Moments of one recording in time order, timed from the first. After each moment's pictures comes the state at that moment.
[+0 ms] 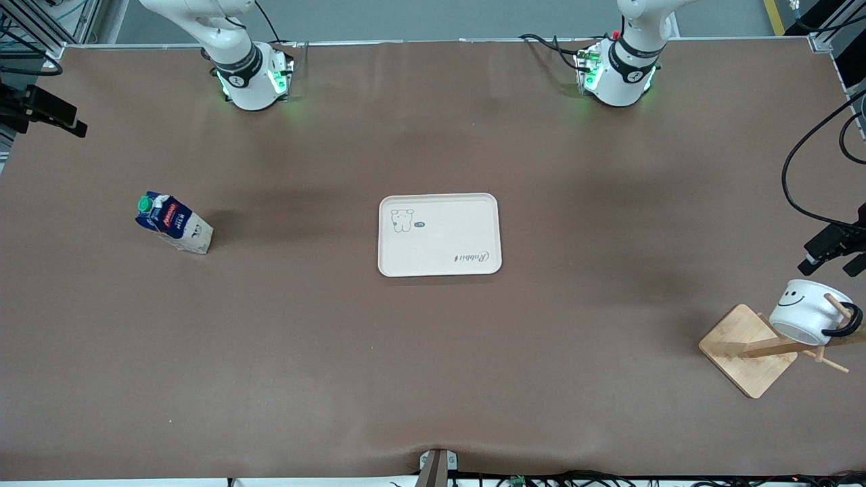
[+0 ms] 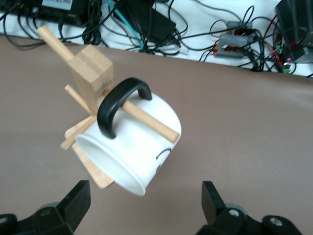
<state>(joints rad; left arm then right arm) 0.40 0.10 -0.12 -1.96 -0.46 2.44 0.53 -0.06 -0.10 -0.03 -1.56 0.02 1.33 0.01</state>
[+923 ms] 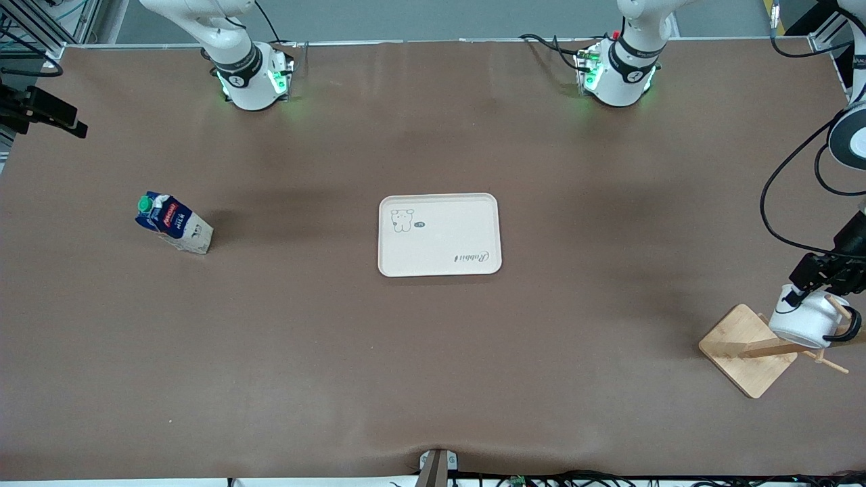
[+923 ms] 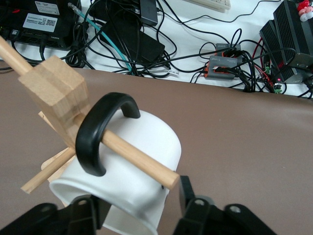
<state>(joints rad) 0.39 0.20 -0.15 -1.96 -0.63 2.61 0.68 -0.06 -0.10 -0.03 -1.56 0.02 1.33 0.01</state>
